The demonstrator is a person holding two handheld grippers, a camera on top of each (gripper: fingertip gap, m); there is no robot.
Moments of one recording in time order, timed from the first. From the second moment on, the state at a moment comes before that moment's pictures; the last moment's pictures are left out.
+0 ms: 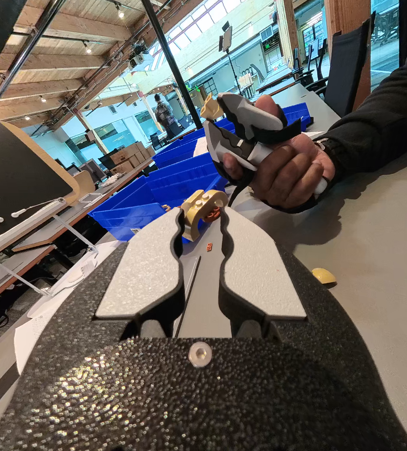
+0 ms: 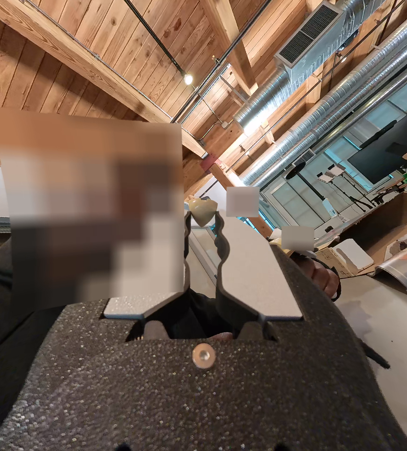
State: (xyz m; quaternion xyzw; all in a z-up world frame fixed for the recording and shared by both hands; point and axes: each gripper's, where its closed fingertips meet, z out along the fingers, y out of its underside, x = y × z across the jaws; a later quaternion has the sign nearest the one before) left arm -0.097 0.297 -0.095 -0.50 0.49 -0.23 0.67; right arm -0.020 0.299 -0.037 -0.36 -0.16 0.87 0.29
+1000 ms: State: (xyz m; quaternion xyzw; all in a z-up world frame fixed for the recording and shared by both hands) left arm -0.094 0.295 -0.102 -0.50 0.48 -0.27 0.66; right arm -0.049 0.299 -0.081 -0.50 -0.25 0.75 0.34
